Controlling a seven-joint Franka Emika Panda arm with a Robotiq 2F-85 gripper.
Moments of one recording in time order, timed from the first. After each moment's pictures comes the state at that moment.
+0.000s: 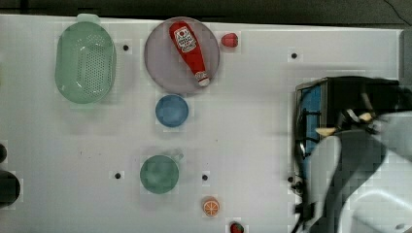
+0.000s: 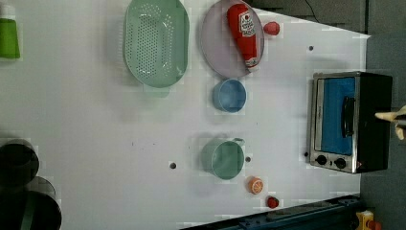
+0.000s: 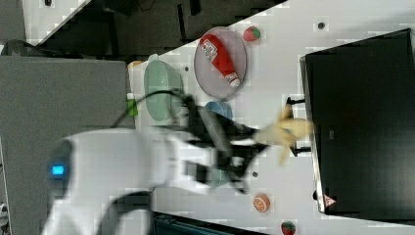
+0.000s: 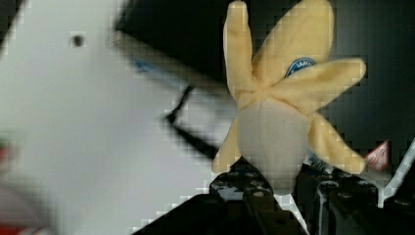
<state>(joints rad) -0.07 0.01 -0.49 -1.94 -0.07 0.38 -0.19</state>
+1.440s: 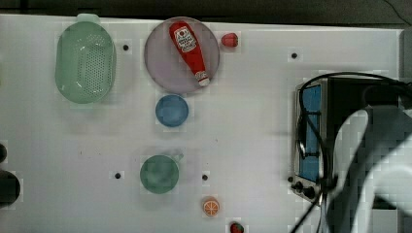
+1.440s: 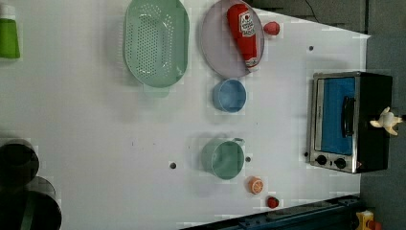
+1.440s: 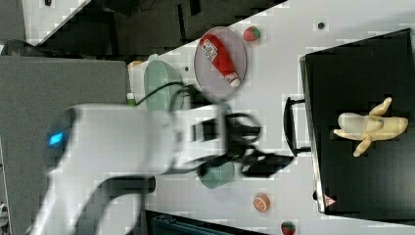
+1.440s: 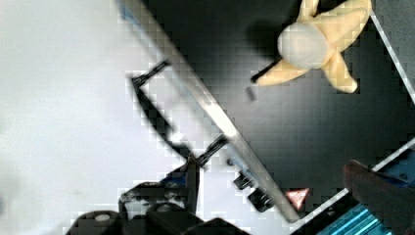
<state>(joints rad) -0.04 0.09 -0.53 -1.76 -0.09 0.19 -0.70</state>
